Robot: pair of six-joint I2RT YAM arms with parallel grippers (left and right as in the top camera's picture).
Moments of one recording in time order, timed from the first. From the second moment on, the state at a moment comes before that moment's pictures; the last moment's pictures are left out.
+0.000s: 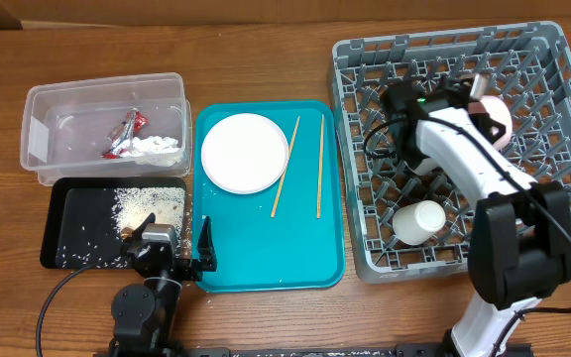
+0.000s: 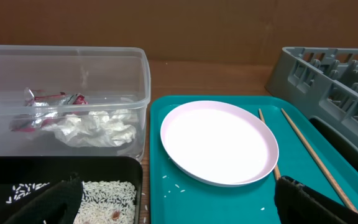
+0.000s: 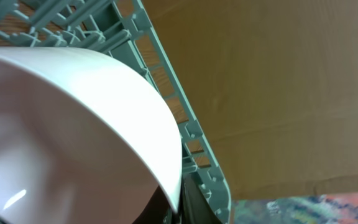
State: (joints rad) left arm -0.08 0.02 0.08 -0.26 0.04 -0.10; right arm 0.26 1.93 1.42 -1.16 1.30 0.62
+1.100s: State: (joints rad) left arm -0.08 0.02 0.08 -0.26 0.04 -0.10; right arm 0.74 1.64 1.55 -1.06 0.59 0.64
